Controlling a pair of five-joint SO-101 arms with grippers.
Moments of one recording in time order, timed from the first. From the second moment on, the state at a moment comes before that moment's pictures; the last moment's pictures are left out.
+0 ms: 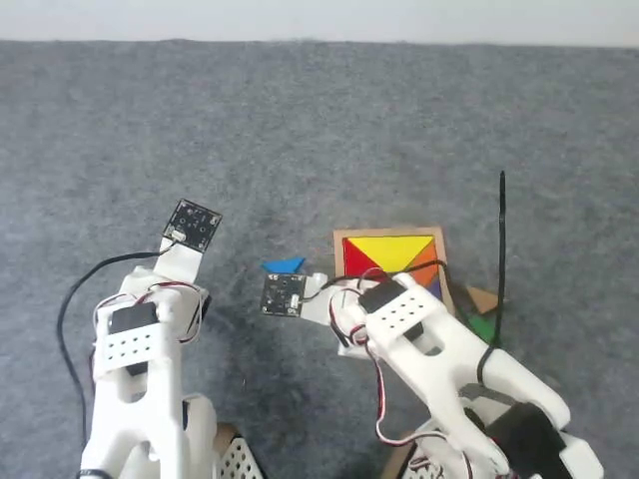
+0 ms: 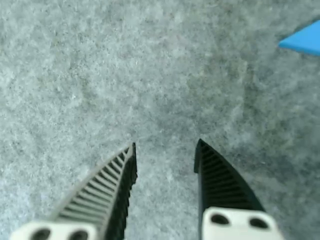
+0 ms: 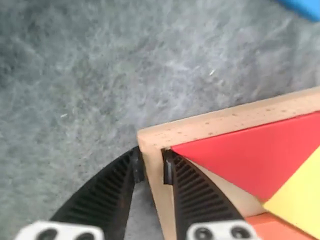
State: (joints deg) left arm -20.9 -42.7 76.0 43.4 -29.9; right arm -40.0 -18.2 55.6 49.5 45.1
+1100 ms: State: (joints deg) left arm -20.9 -42.7 76.0 43.4 -29.9; right arm -6.9 -55.6 64.5 76.0 54.3
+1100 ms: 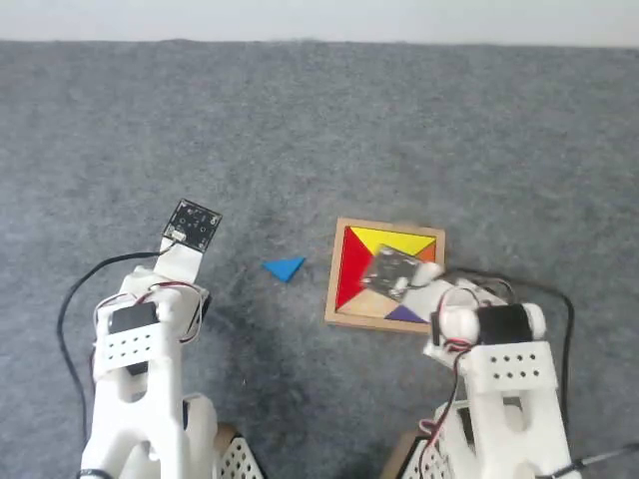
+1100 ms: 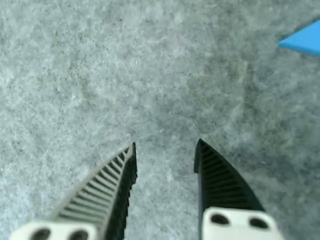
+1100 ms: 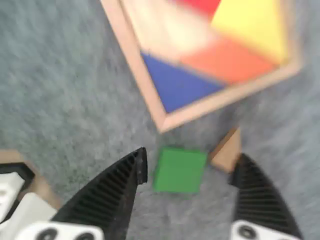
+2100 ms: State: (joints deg) left arm -20.9 -42.7 76.0 43.4 -29.9; right arm 5.8 -39.6 57.1 60.8 48.5
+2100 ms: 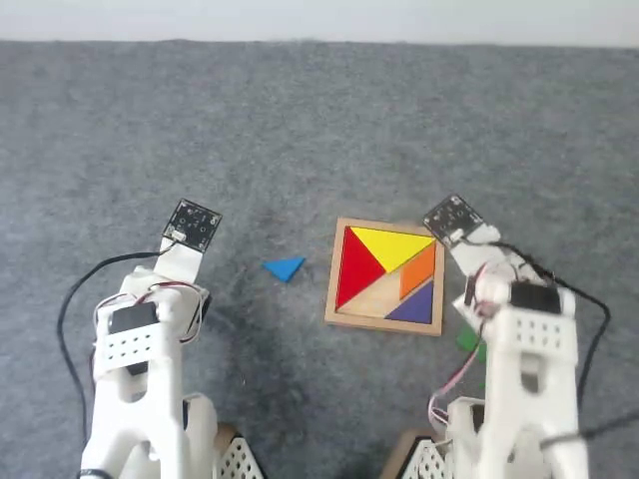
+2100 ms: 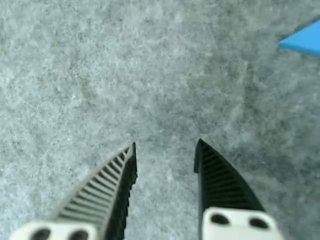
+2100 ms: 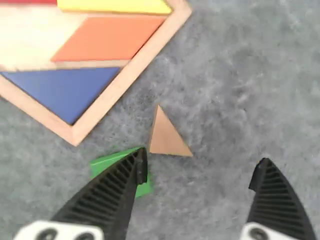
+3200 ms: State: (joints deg) left arm -20.1 -42.7 76.0 43.4 -29.9; right arm 16.4 -9.4 53.5 40.4 90.5
